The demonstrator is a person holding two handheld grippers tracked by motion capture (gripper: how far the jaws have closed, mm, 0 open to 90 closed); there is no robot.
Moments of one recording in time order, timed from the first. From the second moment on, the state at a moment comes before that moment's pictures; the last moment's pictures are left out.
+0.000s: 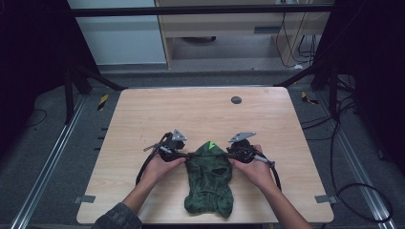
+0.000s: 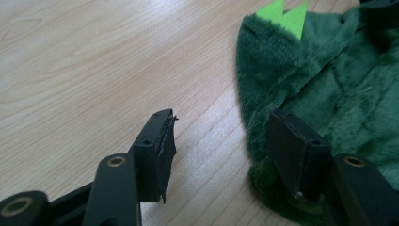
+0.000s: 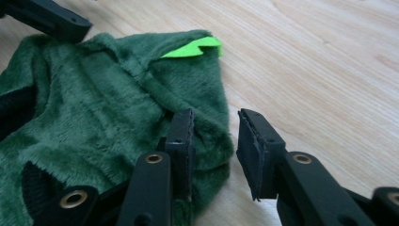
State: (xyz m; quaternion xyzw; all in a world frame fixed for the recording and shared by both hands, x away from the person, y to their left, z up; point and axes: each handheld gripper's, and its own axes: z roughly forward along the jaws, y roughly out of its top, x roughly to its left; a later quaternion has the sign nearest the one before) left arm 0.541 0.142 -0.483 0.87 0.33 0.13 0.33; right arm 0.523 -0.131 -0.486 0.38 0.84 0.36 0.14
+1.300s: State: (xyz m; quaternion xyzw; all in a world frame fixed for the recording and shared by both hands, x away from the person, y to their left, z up) left arm 0.533 0.131 -0.476 0.89 0.30 0.11 0.33; right arm 0.520 -0.138 -0.483 0.38 0.84 0.36 0.10
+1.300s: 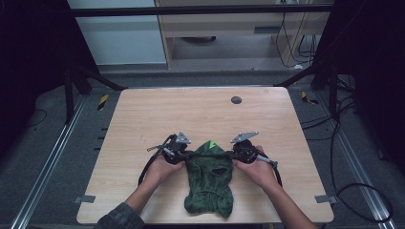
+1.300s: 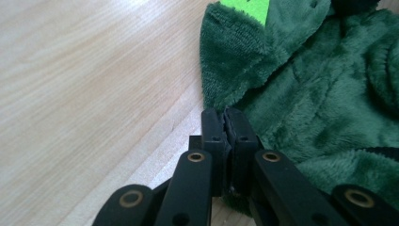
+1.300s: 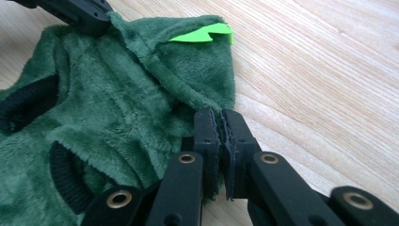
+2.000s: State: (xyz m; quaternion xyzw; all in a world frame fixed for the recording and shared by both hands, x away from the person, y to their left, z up) left arm 0.541 0.132 -0.455 0.90 0.28 0.14 0.32; right arm 0.524 -0.136 -0.459 0.36 0.84 0.38 0.12
